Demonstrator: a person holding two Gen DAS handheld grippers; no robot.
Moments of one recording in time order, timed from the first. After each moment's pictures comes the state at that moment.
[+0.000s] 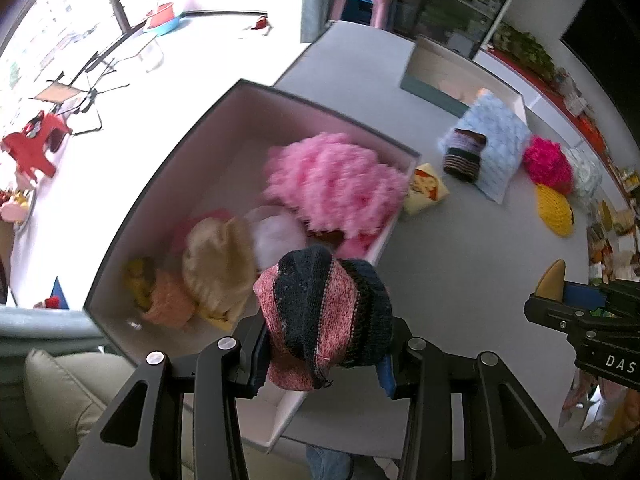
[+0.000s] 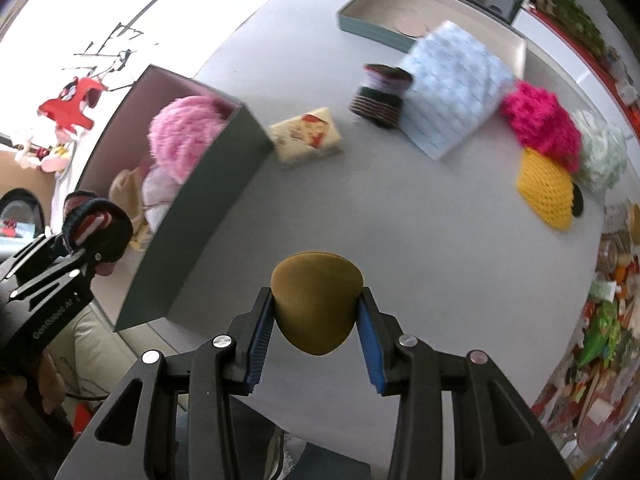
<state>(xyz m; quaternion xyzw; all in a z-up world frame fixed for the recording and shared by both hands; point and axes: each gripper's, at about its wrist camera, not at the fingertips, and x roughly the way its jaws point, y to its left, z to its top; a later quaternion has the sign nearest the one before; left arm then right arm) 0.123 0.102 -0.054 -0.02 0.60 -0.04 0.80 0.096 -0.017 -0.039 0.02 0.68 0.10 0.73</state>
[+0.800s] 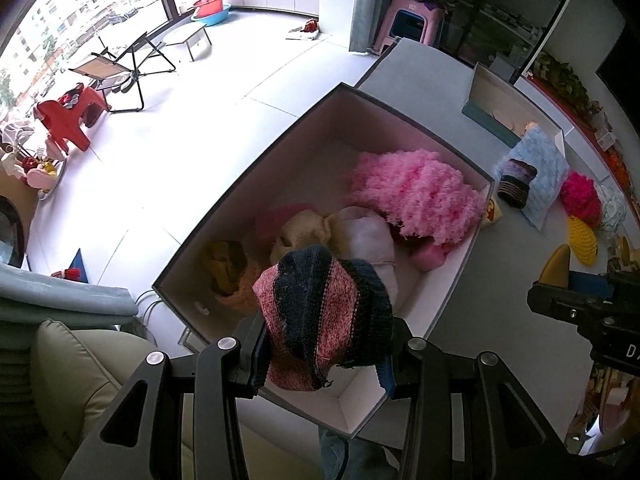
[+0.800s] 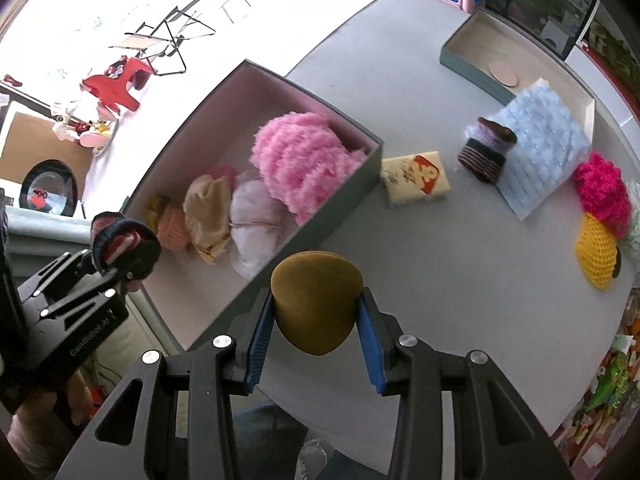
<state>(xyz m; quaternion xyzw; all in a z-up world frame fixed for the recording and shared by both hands) 0.112 0.170 -0.046 -0.04 0.59 0.02 0.81 0.114 0.066 -0.022 0.01 0.66 0.18 0.73</state>
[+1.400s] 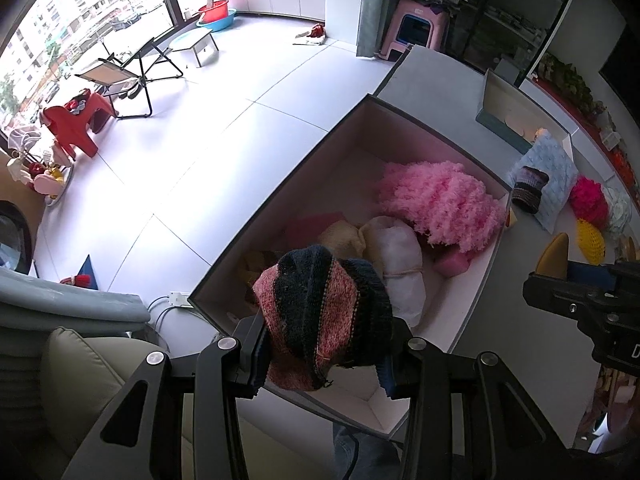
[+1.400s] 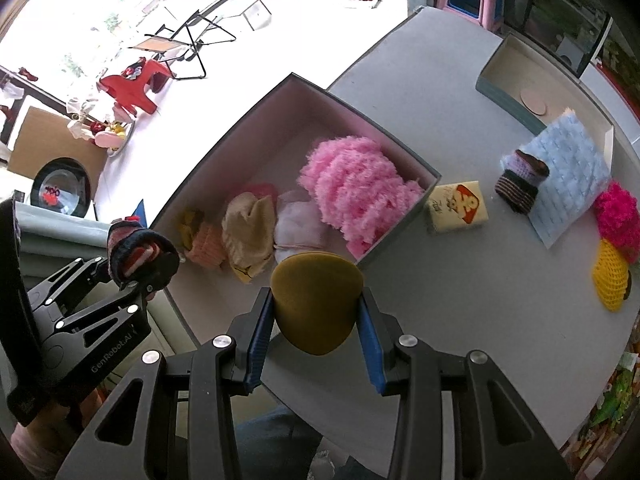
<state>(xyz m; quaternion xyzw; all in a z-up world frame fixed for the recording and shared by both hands) 0.116 0.195 -0.041 -0.03 0.58 0.03 0.81 0.116 0.107 -0.009 0.01 0.64 0.21 0.74</state>
